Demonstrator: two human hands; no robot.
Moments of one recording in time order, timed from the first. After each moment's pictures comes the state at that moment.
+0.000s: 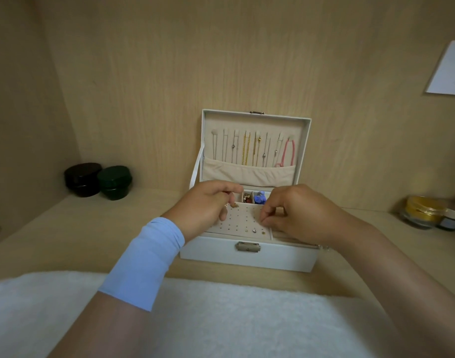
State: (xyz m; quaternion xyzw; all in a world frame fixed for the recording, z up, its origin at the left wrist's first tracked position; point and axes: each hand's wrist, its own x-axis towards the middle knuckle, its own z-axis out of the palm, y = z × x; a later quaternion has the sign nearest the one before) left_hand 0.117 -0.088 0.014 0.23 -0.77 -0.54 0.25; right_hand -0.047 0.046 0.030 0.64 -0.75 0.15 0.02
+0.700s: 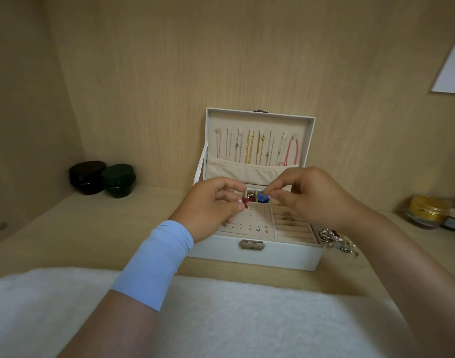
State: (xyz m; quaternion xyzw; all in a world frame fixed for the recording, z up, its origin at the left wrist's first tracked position) left_hand 0.121 -0.086 0.004 0.20 -0.77 -0.53 0.29; right_hand -0.051 0.048 0.042 0.59 -0.74 0.34 -0.03
